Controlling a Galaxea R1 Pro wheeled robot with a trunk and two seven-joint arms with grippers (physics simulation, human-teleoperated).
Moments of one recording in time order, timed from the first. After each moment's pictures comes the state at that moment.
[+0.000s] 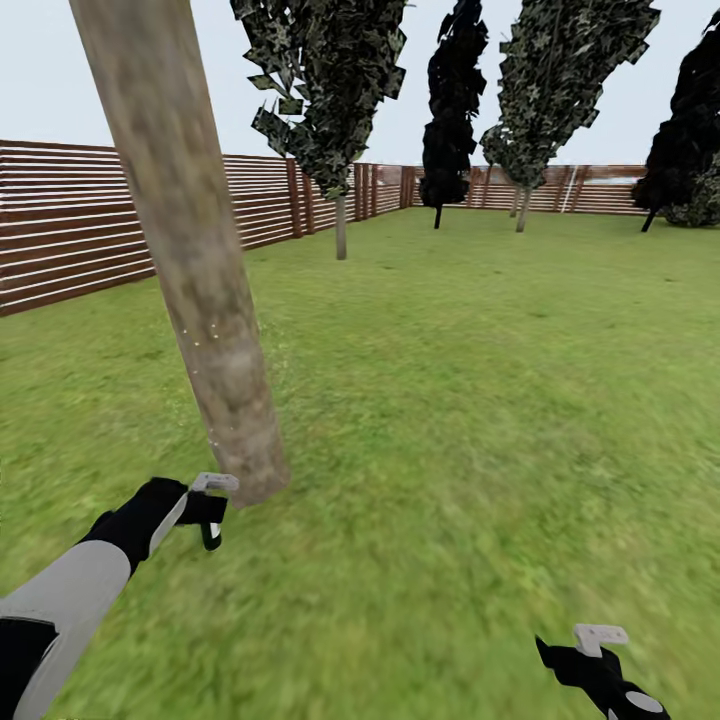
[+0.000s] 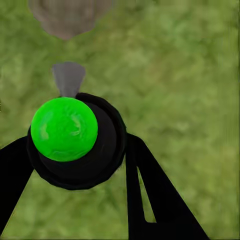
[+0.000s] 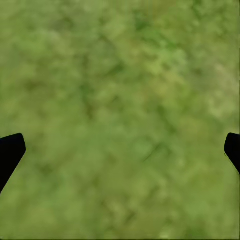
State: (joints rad) left arm -0.90 0.22 -0.20 -0.45 0.09 0.60 -0.22; right arm -0.46 -0.21 -0.45 -0.25 0.29 -0.20 0.21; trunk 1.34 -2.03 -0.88
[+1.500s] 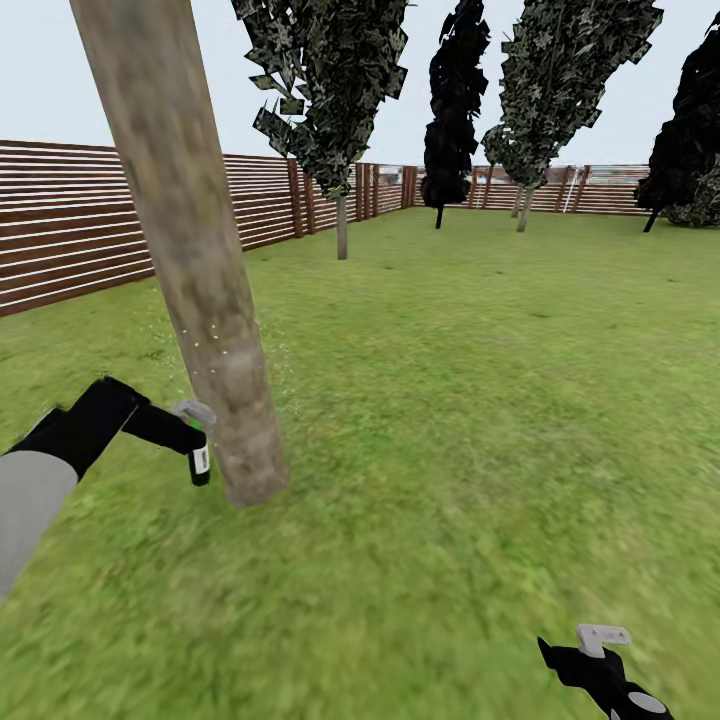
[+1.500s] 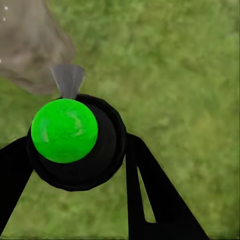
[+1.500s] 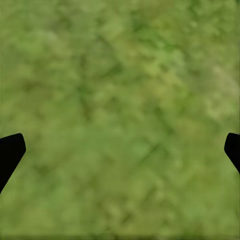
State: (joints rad) left arm -1.19 0.40 -0.33 -0.58 -0.31 0.72 -0.99; right arm -0.46 -0.22 -0.45 -0.25 0.29 -0.19 0.21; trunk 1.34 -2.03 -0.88
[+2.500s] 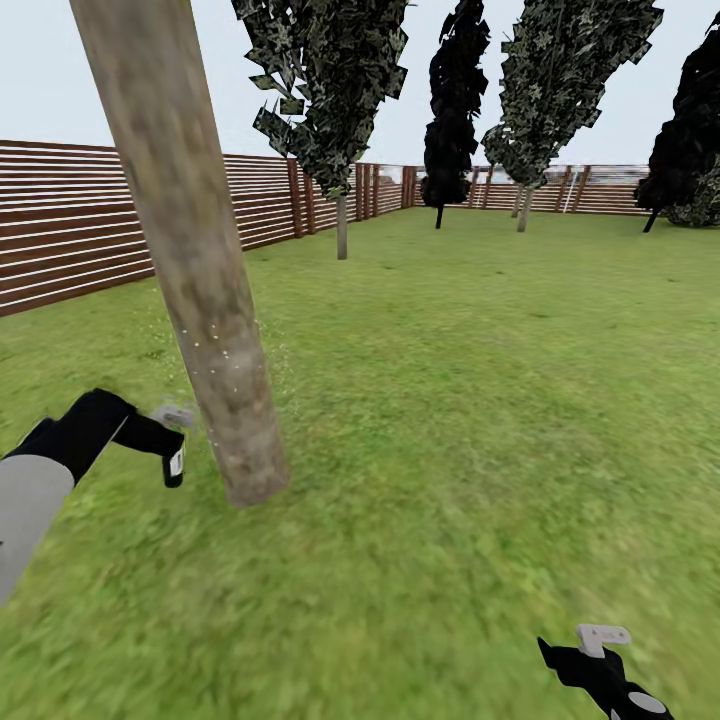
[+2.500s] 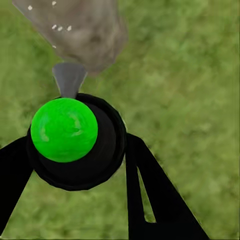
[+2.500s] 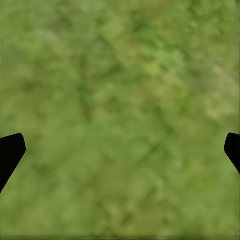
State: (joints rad) left arm -1.19 0.39 -0.24 -0.46 -0.30 0.71 -0.74; right arm -0.46 -0.22 -0.45 -0.25 0.29 -0.19 0.21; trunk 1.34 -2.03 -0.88
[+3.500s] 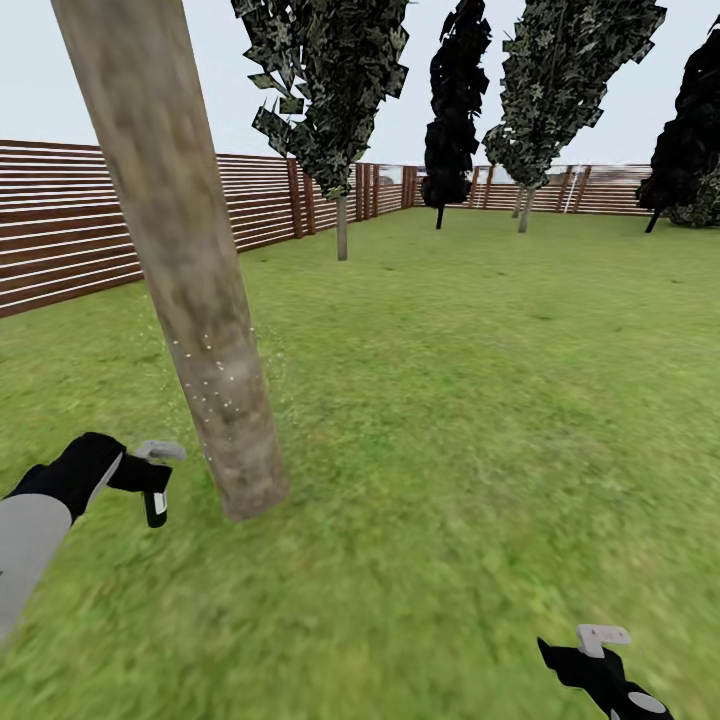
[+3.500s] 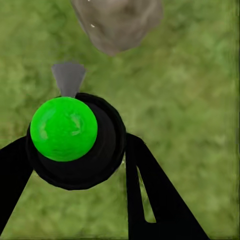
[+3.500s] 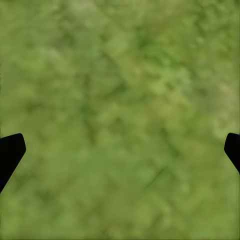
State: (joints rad) left arm -1.07 0.39 -0.09 -0.39 -0.20 0.72 -0.50; right arm -0.46 -0.22 -0.45 -0.25 0.29 -0.19 0.21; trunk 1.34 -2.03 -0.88
